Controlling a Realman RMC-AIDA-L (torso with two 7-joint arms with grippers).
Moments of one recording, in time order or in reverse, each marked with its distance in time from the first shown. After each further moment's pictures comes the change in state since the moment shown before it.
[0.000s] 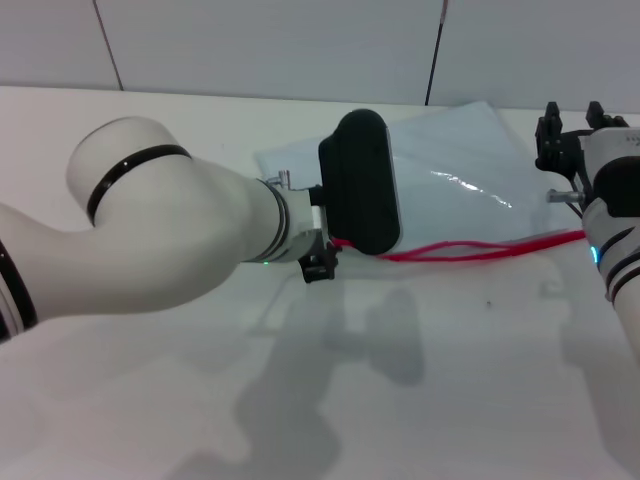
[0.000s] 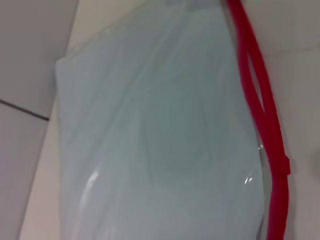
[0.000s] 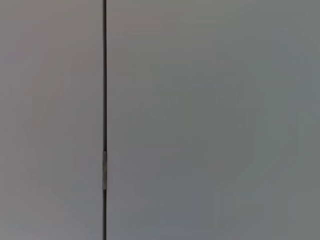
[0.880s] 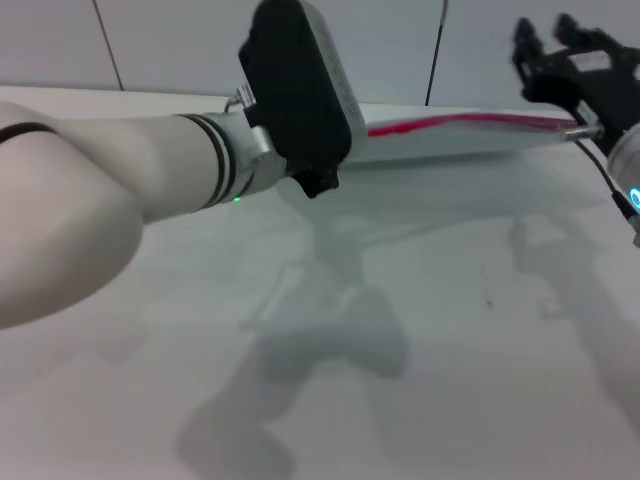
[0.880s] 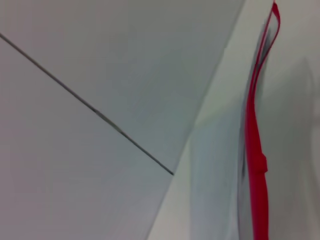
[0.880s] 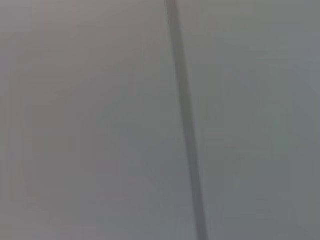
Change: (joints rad) left arm 0.234 0.007 -0.169 0.322 0.035 -0.124 0.032; right arm -0.208 -0.178 0.227 -0.532 -0.218 -0.397 -0.074
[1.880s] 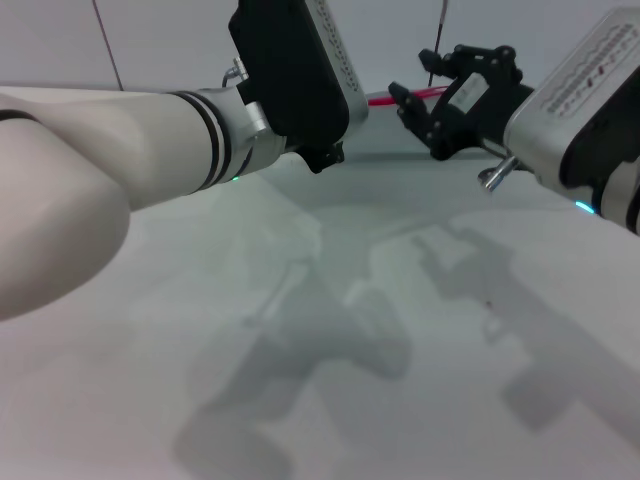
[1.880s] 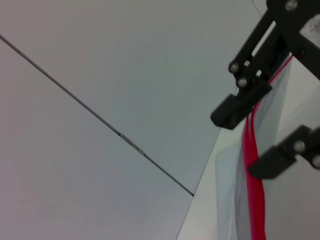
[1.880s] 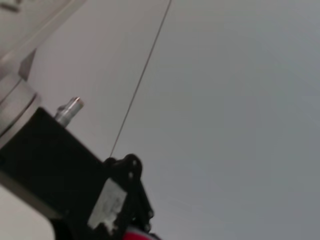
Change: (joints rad) left arm 0.017 0.001 -0.021 0.058 0.000 -0.018 0.017; right arm -0.016 0.178 0.381 -0.051 -0.427 -0.754 -0.342
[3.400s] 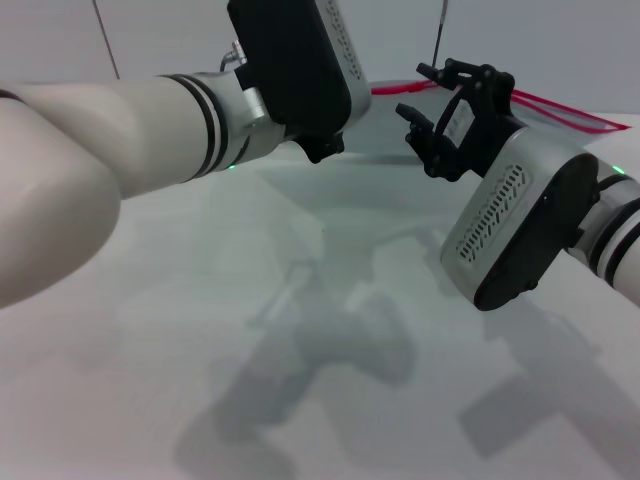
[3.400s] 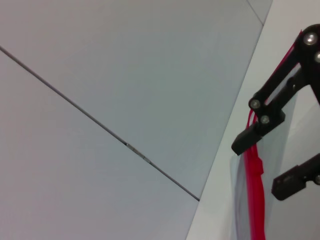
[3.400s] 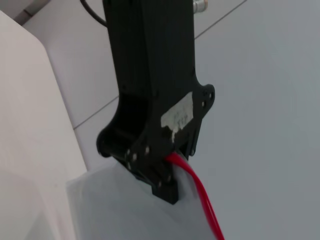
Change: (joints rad) left arm 0.005 -0.001 -0.020 0.066 0.000 0.061 0.034; right arm -0.029 0.013 -0.175 0.086 -0.478 0.314 -0.028
